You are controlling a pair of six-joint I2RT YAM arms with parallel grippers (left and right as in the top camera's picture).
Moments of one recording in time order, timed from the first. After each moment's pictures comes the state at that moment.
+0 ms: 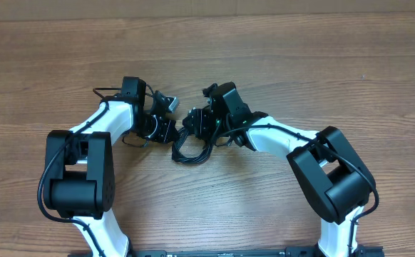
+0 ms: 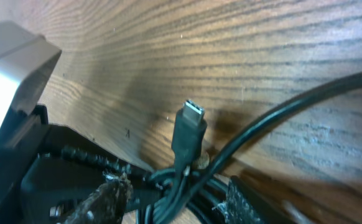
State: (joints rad) left arm -0.08 1.96 1.14 -0.64 0.58 0.24; right arm 0.60 2.02 1.14 0.06 -0.41 0.68
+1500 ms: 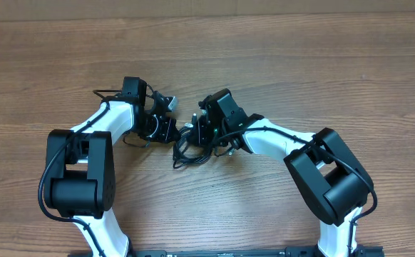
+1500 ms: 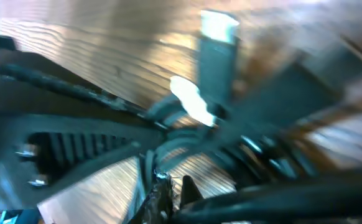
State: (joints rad) left arm -0.08 1.97 1.14 -0.63 0.59 0.15; right arm 0.63 2.02 1.15 -0.07 -0.51 0.68
